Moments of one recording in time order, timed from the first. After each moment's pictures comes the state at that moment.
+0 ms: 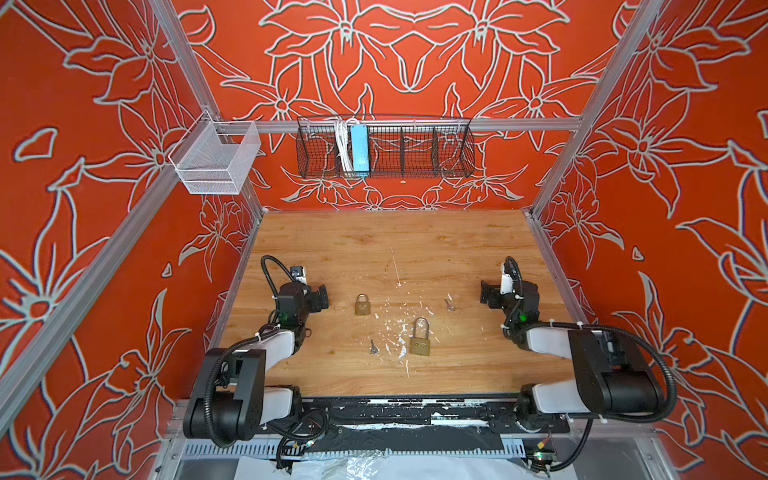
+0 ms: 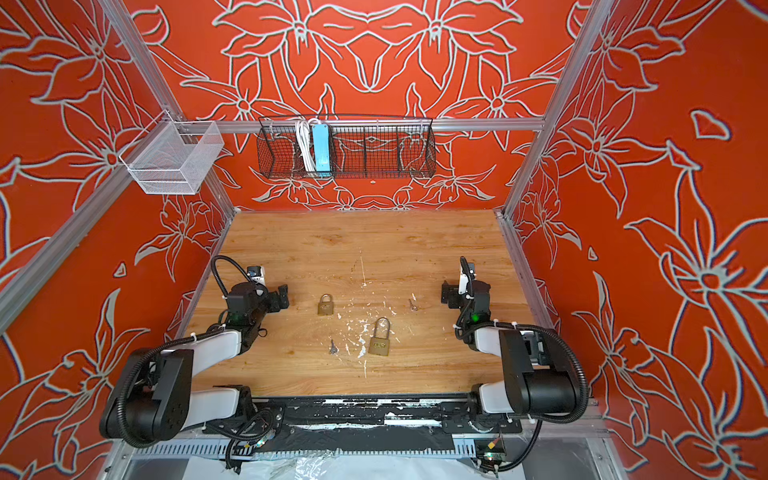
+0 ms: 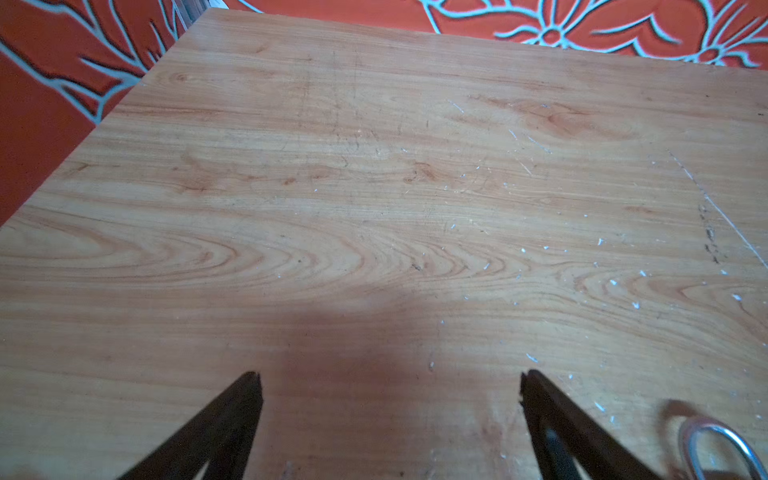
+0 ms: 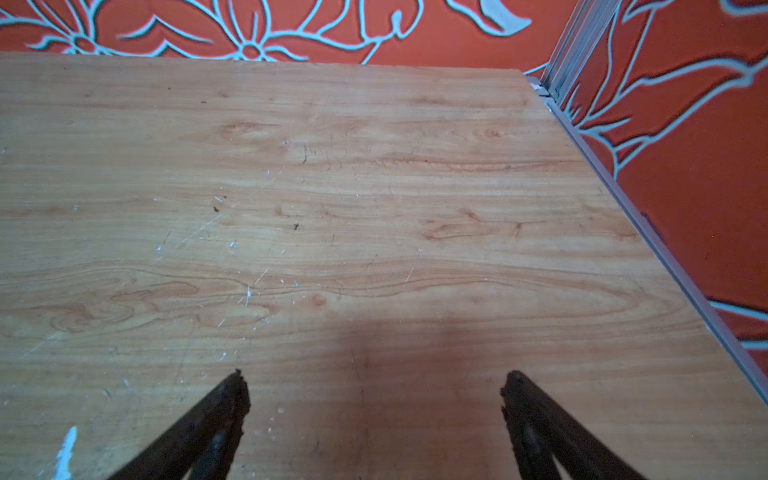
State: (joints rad) left arm 0.03 1.30 0.33 0.45 -0.06 -0.10; right arm 0.02 1.41 0.32 0.66 0.06 -0.01
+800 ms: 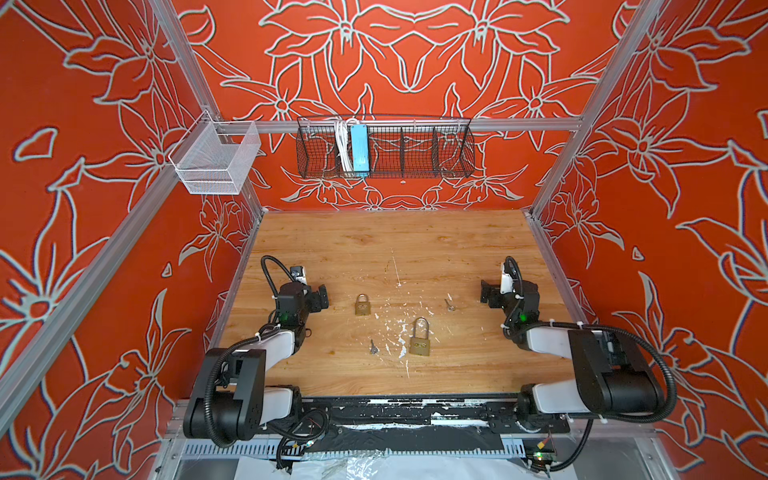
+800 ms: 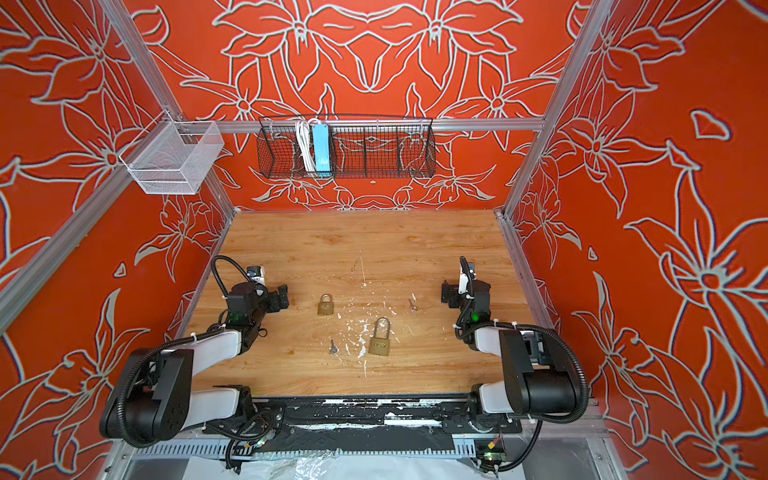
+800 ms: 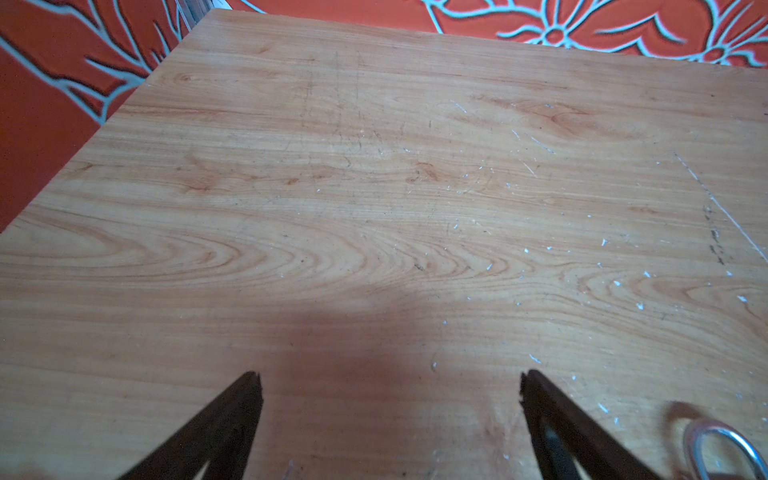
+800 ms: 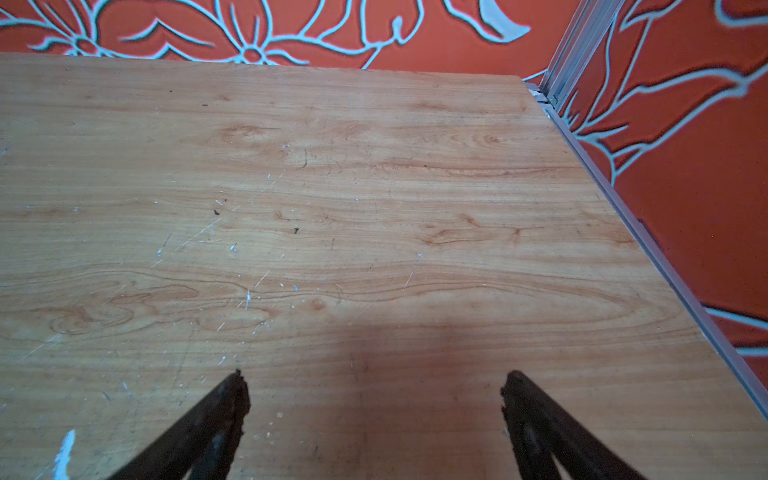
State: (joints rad) left arm 0.03 1.30 0.33 0.45 -0.07 -0.10; right arm 0.02 1.41 0.32 0.67 0.07 -0.02
